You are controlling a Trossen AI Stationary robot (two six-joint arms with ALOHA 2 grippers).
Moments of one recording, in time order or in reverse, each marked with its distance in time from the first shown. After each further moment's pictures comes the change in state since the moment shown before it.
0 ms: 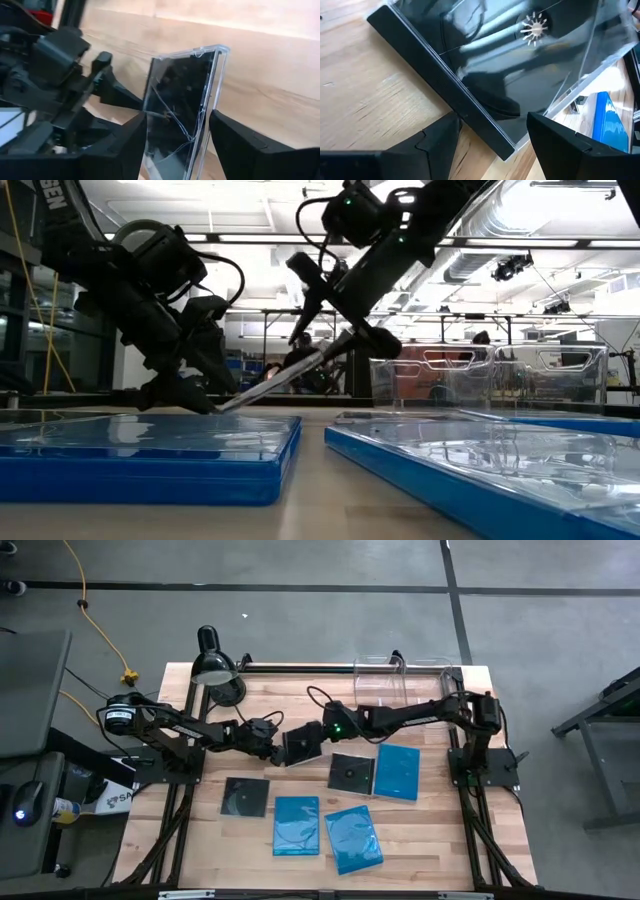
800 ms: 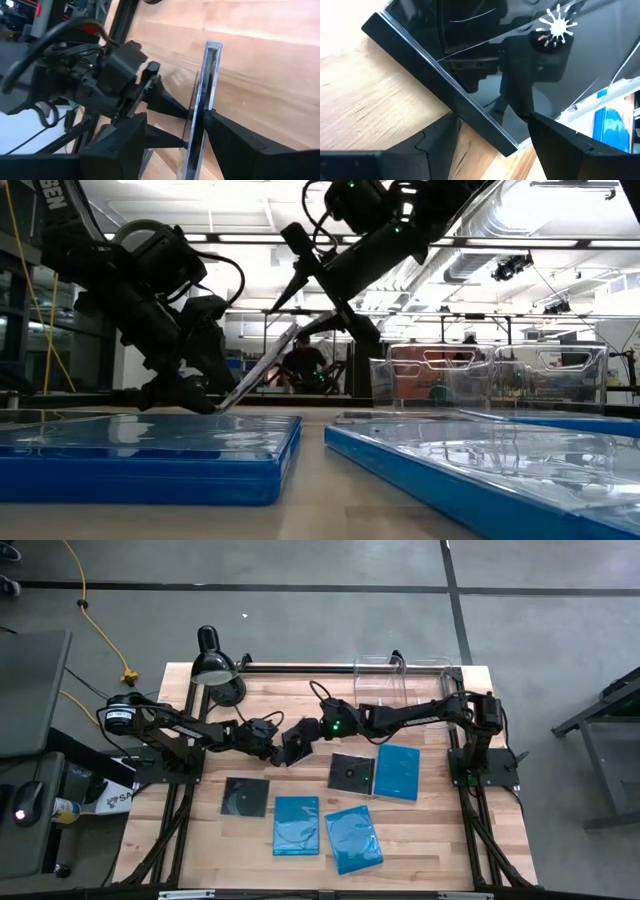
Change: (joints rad) left arm 0.000 0.000 0.000 0.005 -0.002 0.015; right arm 0.008 0.002 0.000 0.142 -0.040 -0.002
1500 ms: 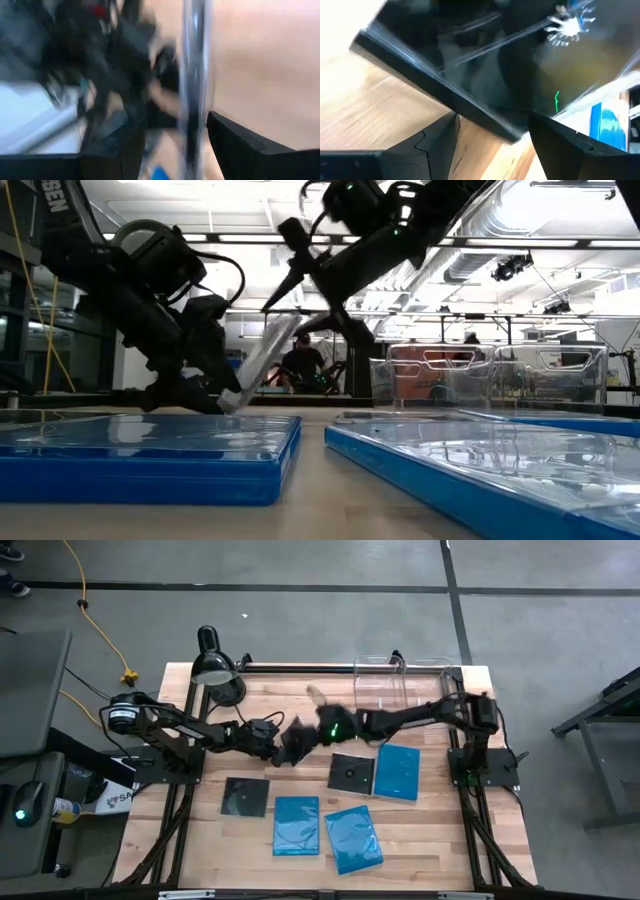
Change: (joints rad) left arm -0.001 0.006 0.002 0.063 -0.005 0.010; right arm 0.006 0.010 -0.004 0.038 -0.080 -0.008
